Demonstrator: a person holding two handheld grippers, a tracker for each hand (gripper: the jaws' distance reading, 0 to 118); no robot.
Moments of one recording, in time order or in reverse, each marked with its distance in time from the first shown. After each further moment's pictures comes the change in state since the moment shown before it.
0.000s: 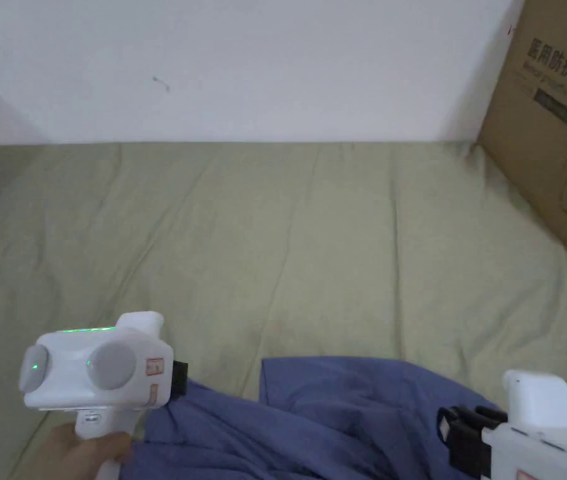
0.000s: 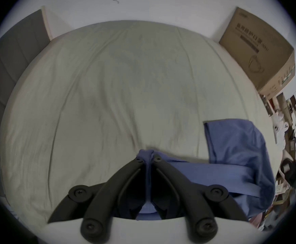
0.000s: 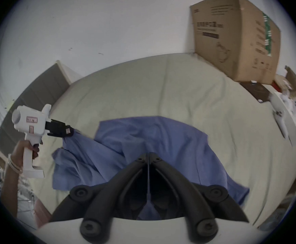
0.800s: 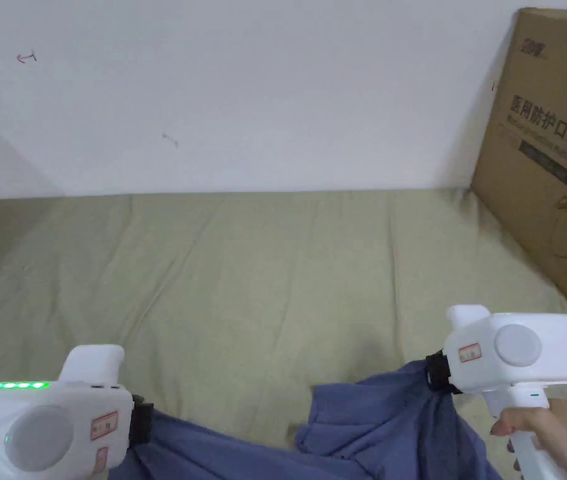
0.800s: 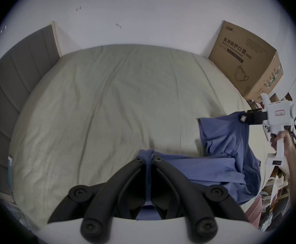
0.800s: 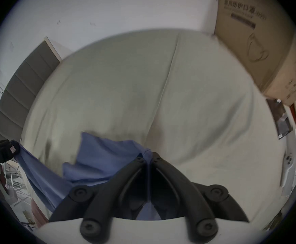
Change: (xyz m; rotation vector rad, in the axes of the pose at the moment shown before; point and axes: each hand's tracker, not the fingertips) left arm -0.003 -0.012 0.108 0.142 0.055 -0.066; right arm 0.048 0.119 -0.086 -0.173 -0.061 0.074
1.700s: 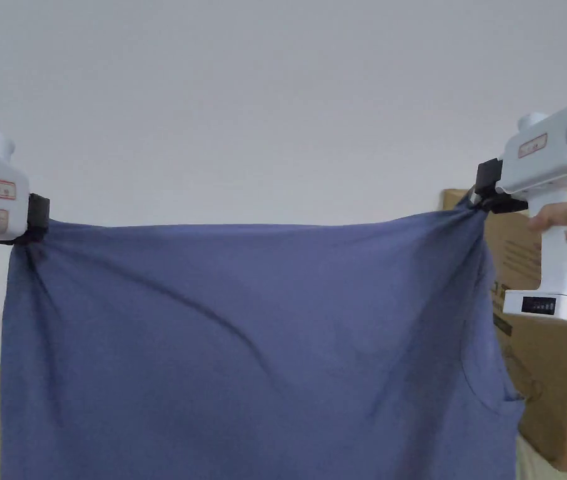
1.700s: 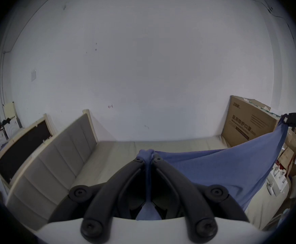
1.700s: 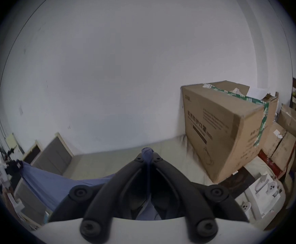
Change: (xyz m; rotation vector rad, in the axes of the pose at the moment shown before) left arm -0.021 0.290 0.232 0.565 0.217 -0.045; right arm 0.005 0.245 0.329 0.658 -0.034 -0.218
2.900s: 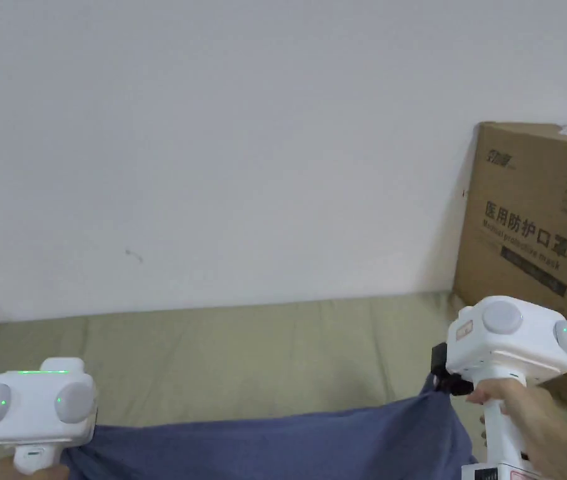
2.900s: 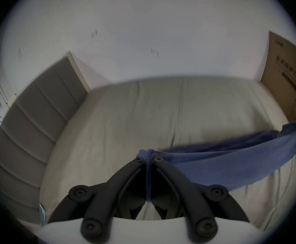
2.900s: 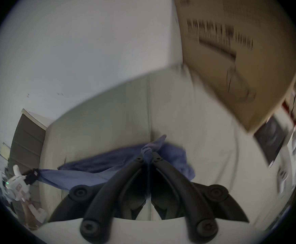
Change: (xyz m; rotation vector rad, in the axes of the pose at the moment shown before) left arm 0.053 -0.303 -0.320 -0.576 0.154 -0.059; right arm 0.070 -0.278 -0.286 -0.619 -0.145 -0.150
